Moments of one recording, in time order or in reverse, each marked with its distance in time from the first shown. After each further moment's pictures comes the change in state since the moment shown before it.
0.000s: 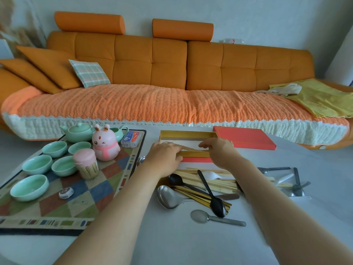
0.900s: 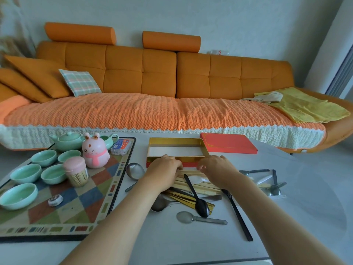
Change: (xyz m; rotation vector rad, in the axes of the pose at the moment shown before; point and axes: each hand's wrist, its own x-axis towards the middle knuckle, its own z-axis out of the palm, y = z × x) left_hand -0.012 0.035 0.015 -0.077 0.062 0.115; right_hand -0.048 0.022 -0.007 -0.269 -0.079 -0.195
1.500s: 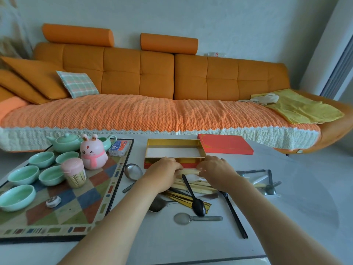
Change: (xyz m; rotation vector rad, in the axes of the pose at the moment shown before) left_hand 0.000 0.003 0.000 -0.111 -0.074 -0.029; right_hand -0.006 0.003 0.000 -0.006 -0.028 0.058
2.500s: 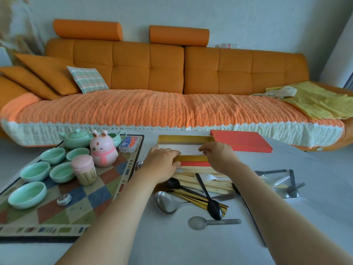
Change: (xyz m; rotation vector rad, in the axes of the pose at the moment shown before) left_hand 0.005 -0.035 -0.022 0.180 0.014 -0.095; right_hand 0.051 -0.015 -0.001 0.308 0.133 0.136
